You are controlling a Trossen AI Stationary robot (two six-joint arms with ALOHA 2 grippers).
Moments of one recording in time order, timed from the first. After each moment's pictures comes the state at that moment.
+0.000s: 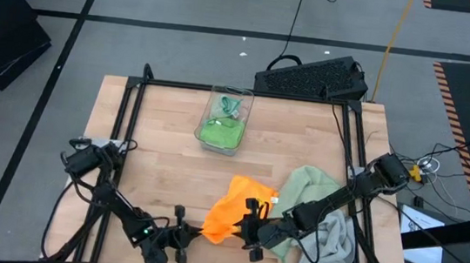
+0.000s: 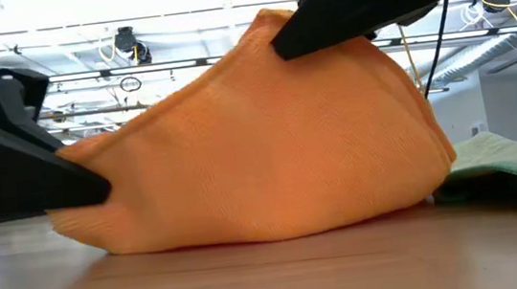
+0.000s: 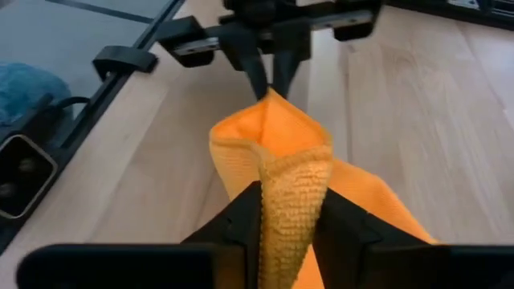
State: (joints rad) left arm -0.86 2.01 0.86 0.37 -0.95 -0.36; right arm 0.56 1.82 1.02 0.18 0.37 0.15
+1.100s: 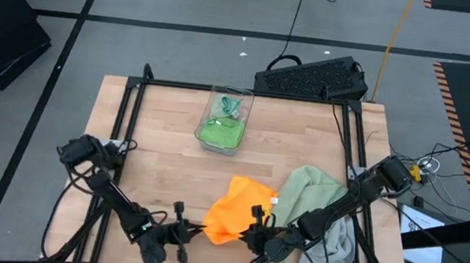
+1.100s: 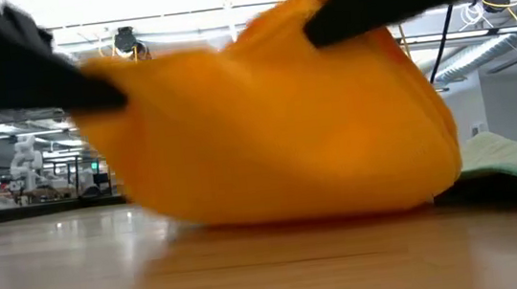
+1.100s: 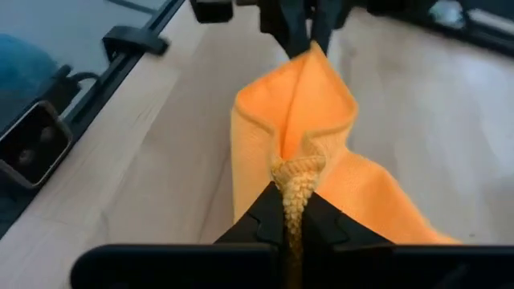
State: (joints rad) left arm -0.84 1.90 0.86 0.37 -1.00 -0.35; right arm 0.64 1.82 1.02 0.14 0.50 0.12
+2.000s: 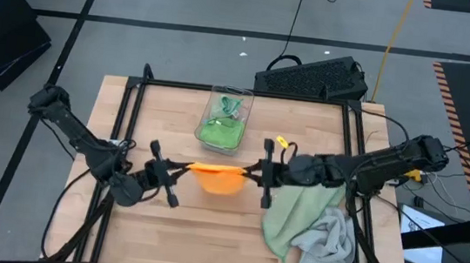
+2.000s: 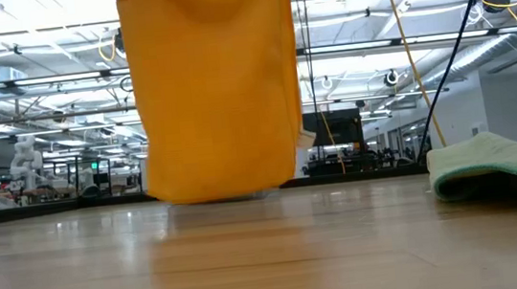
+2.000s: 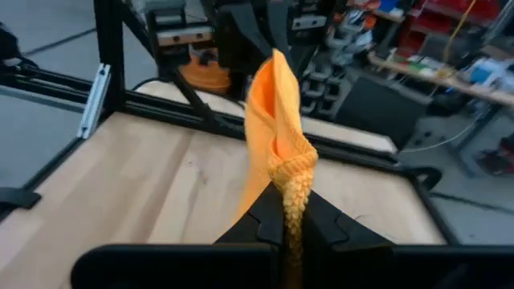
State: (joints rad) left arm -0.66 1.19 0.86 -0.06 -1.10 -0.15; right arm 0.26 1.38 1.02 0.09 0.25 -0.16
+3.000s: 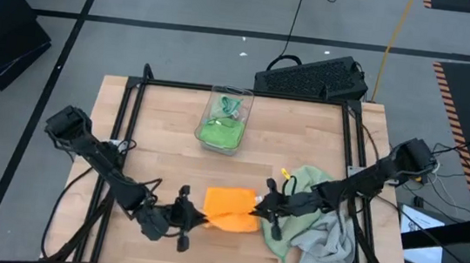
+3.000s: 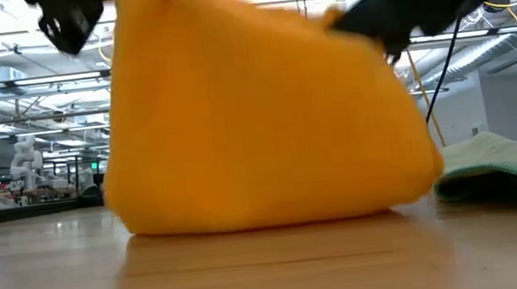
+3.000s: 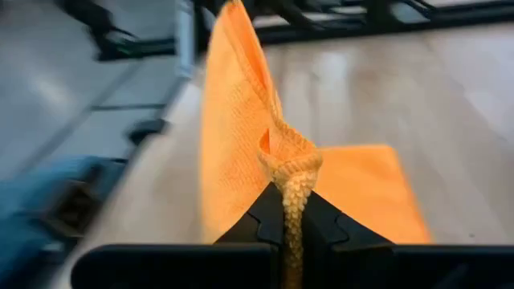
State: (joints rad) left arm -0.69 1.58 0.86 0.20 -0.68 -0.55; right arm 0.44 1.53 0.59 0.56 0.23 0.28
